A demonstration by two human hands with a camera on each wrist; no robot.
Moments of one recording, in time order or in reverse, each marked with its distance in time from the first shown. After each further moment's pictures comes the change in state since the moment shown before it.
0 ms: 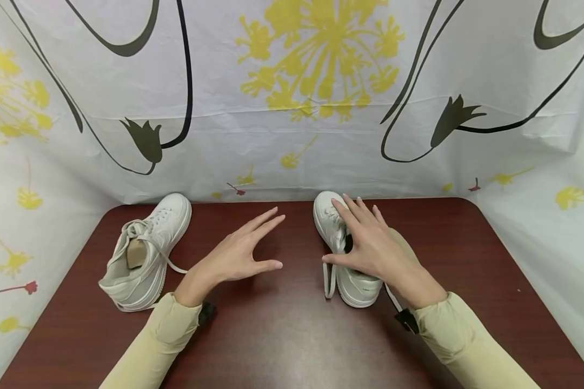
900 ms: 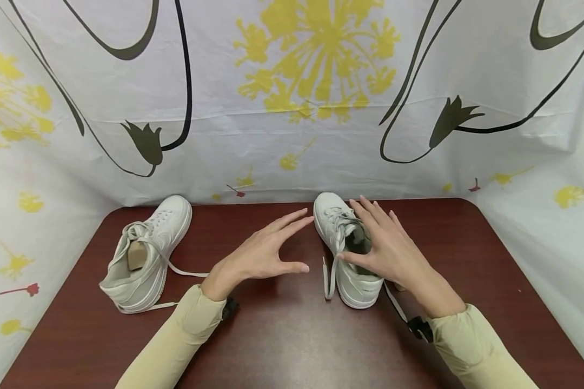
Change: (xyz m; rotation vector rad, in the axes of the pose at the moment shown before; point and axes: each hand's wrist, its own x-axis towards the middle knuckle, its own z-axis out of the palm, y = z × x) left_hand 0.032 0.030 0.013 -0.039 -0.016 0.104; right_hand -0.018 0.020 -0.007 0.070 0.076 0.035
